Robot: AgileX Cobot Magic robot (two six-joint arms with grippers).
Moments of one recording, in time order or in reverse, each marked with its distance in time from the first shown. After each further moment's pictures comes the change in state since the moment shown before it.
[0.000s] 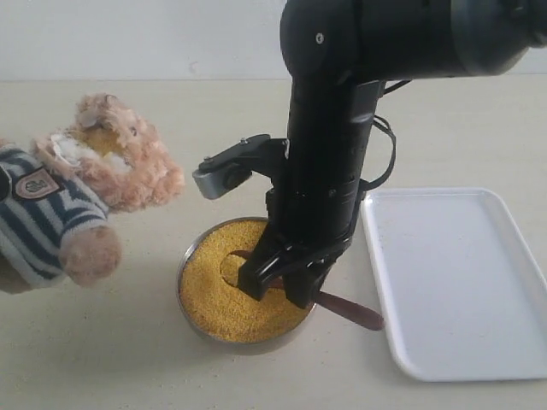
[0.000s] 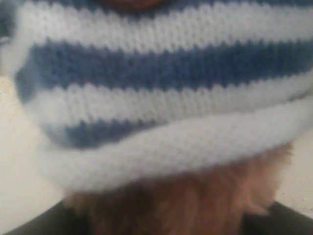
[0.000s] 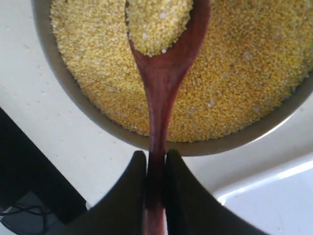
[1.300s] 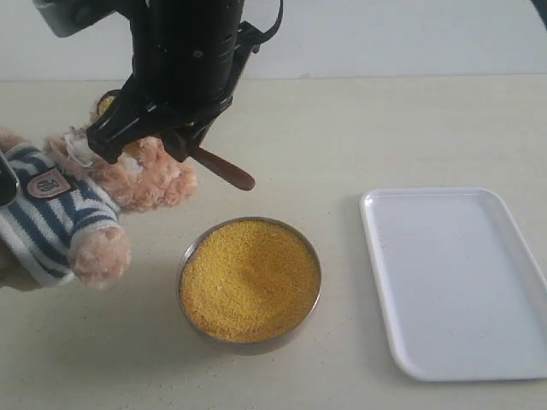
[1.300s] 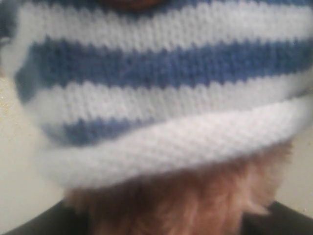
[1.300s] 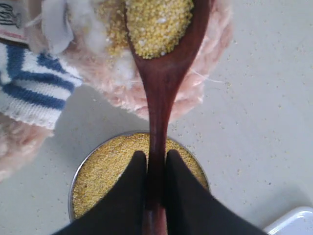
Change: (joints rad) left arm -0.002 0.000 0.008 -0.024 -0.051 0.058; right arm 0.133 0.114 -0.565 -0.234 0.002 0.174
